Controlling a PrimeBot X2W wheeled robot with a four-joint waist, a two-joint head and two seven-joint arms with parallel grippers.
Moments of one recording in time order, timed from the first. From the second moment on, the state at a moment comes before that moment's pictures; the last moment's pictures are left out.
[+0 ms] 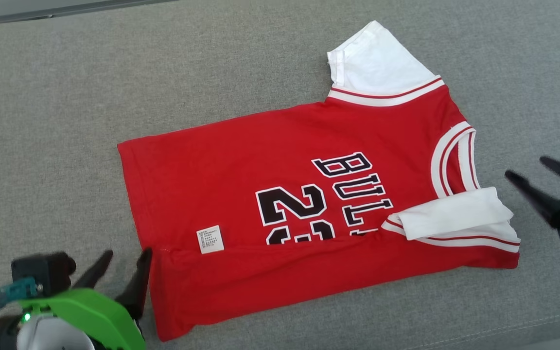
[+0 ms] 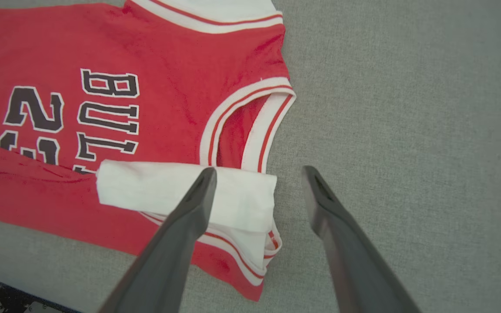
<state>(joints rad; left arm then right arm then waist) 0.12 0.49 -0.28 -0.41 -0.70 0.30 0.40 -0.13 -0.69 0.05 -0.23 0.72 0.13 0.64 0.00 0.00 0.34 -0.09</state>
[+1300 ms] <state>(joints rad) -0.74 0.33 -0.53 0.18 -0.61 0.10 0.59 -1.08 -0.47 0.32 0.62 0.57 0.13 0.46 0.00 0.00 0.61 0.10</state>
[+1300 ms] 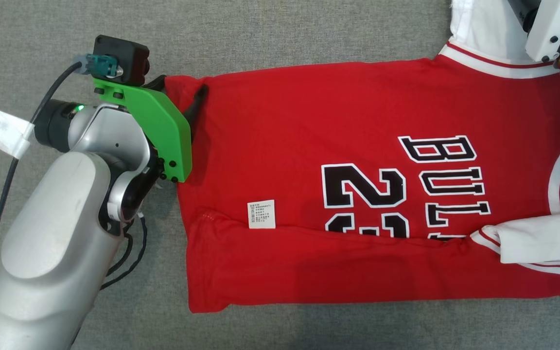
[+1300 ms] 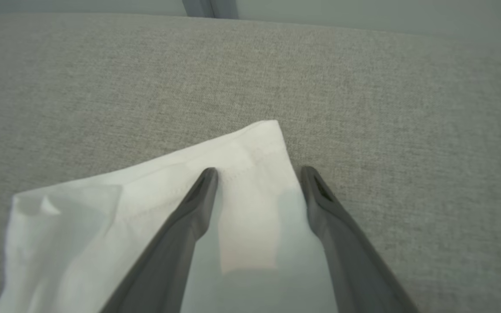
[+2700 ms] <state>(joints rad) -0.08 0.46 -0.38 -0.22 -0.75 0.12 0.28 -0.14 -0.69 0.28 -0.07 0.96 0.13 0.06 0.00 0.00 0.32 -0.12</state>
